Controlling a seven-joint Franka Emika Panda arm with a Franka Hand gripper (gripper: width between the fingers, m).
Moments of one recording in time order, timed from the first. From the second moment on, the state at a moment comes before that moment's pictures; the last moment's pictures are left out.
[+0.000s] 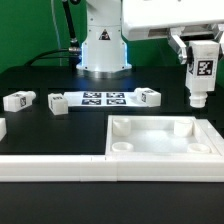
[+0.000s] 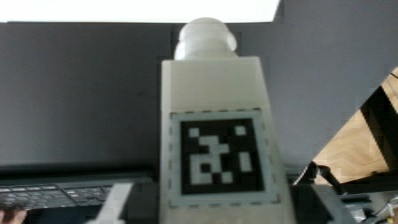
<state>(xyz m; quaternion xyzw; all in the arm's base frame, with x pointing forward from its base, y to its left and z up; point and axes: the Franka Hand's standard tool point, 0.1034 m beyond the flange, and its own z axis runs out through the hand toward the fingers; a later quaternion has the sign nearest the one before) 0.673 0.092 0.160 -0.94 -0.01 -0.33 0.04</state>
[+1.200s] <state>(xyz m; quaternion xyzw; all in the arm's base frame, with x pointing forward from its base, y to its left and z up) 0.671 0.103 0.097 -0.95 0.00 -0.33 0.03</state>
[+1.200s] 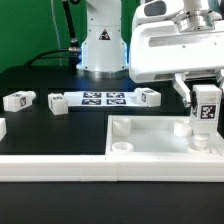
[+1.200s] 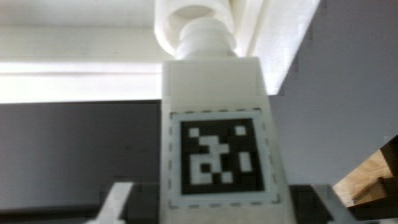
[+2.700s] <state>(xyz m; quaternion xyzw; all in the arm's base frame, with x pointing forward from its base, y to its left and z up) 0.666 0.103 0.075 -0.95 0.01 -0.32 0.03</state>
